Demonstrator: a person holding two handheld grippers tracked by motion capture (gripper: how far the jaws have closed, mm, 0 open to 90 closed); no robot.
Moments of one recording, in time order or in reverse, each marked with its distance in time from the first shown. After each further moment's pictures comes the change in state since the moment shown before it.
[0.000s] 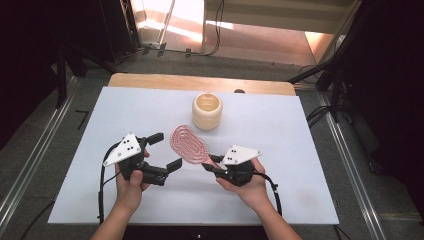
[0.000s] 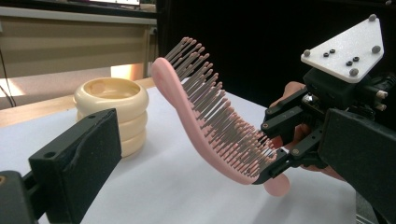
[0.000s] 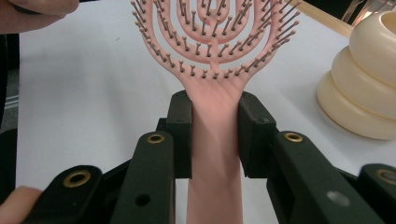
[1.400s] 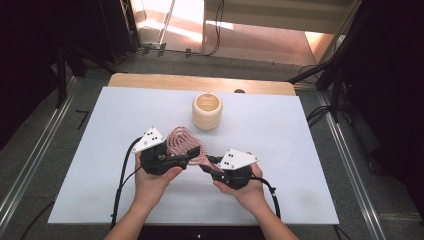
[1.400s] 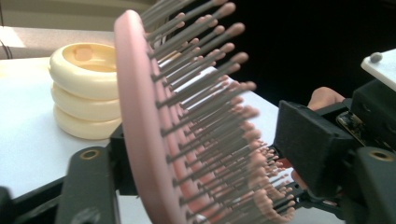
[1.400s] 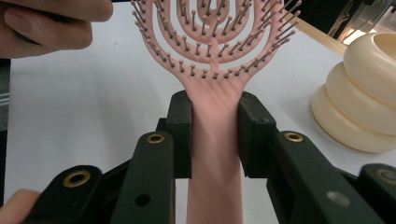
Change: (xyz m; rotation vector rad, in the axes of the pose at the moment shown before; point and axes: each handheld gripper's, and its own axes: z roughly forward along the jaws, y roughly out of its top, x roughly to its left) left arm -0.011 0.003 0.043 0.092 0.051 -0.156; right arm 0.012 0.002 0.002 -0.026 -0.046 -0.047
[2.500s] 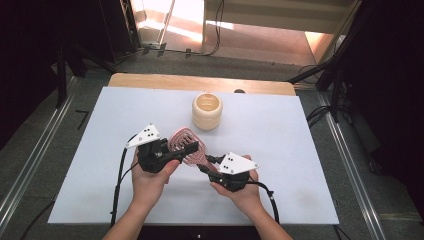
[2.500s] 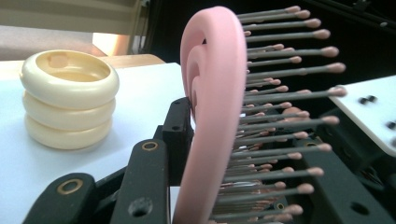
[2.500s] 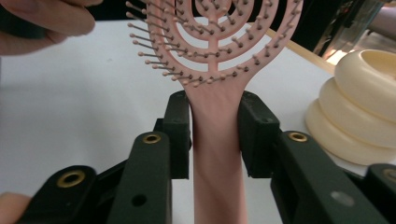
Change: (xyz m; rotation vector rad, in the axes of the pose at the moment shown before) left arm 0.003 0.011 -0.006 -0.010 -0.098 -0.033; right arm 0.006 -0.007 0.005 -0.095 -0.031 0.014
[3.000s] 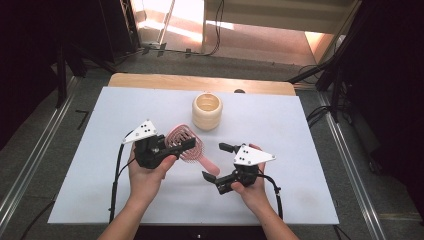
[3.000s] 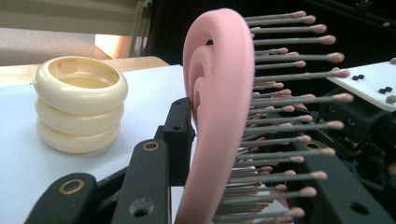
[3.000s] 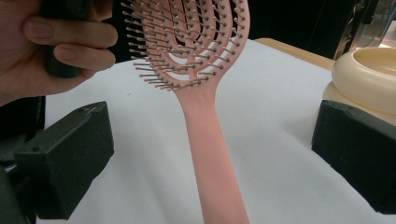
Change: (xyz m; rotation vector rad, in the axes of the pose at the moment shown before) left arm 0.006 0.007 -0.003 -0.001 0.020 0.017; right arm -0.022 -0.003 -0.017 -0.098 0.090 0.153
